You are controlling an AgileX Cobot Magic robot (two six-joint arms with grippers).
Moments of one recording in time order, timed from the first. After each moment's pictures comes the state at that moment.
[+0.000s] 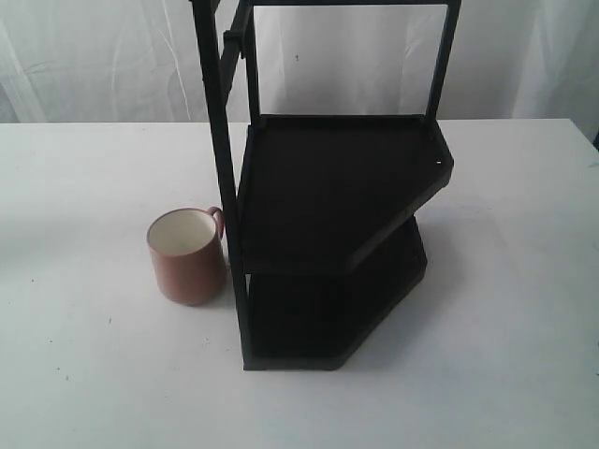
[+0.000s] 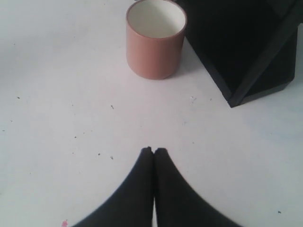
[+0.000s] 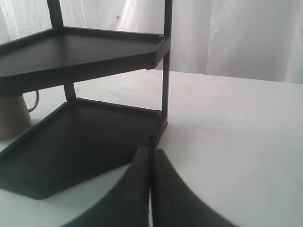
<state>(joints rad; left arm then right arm) -0.29 0.46 -0.38 -0.11 0.62 0.03 0.32 0.01 -0.01 0.02 0.21 0.04</state>
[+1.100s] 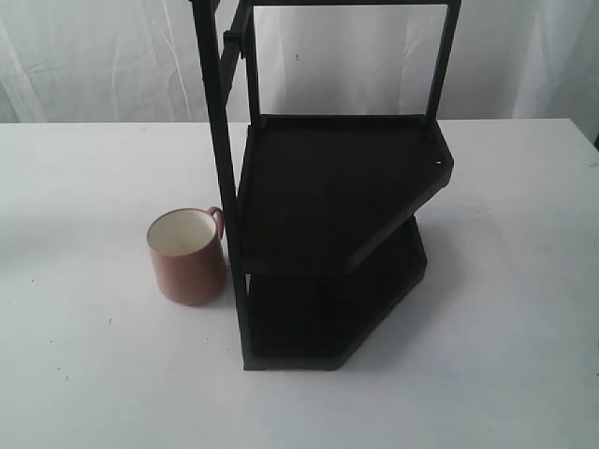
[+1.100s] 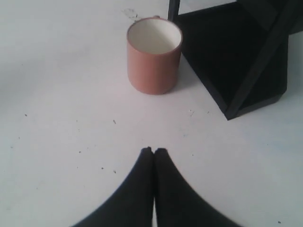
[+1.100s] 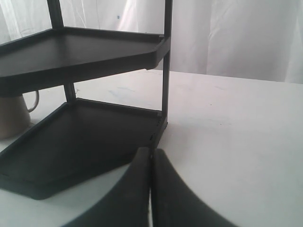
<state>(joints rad) -0.29 0.36 -0.36 -0.11 0.62 0.05 0.32 0.01 -0.01 0.02 0.21 0.04</state>
